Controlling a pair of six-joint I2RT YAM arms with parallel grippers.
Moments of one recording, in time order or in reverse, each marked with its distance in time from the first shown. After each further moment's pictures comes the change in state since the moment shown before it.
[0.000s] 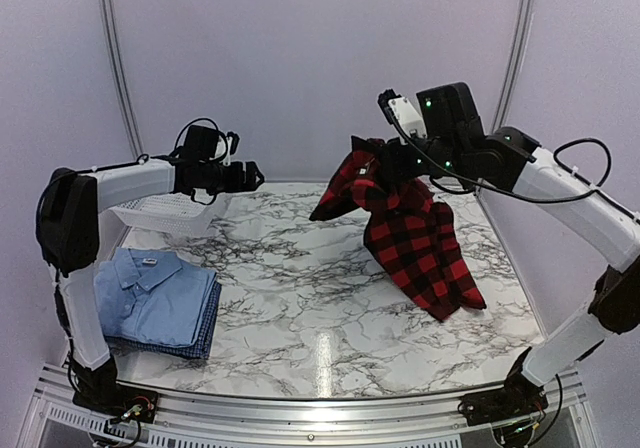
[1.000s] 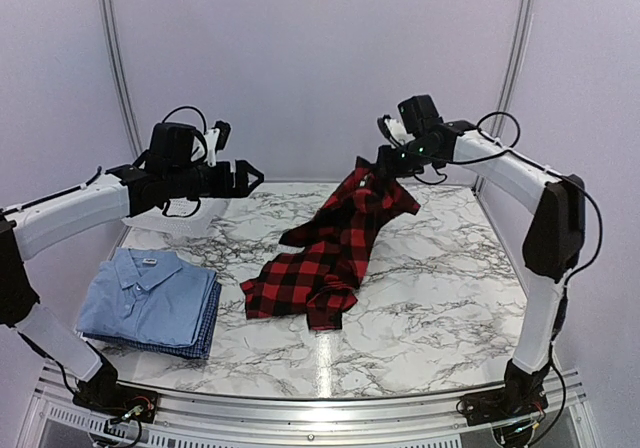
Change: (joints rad) left arm -0.127 -0.477 -0.293 0.026 0.017 -0.016; right arm -0.269 0.432 0.357 -0.086 -0.285 0.082
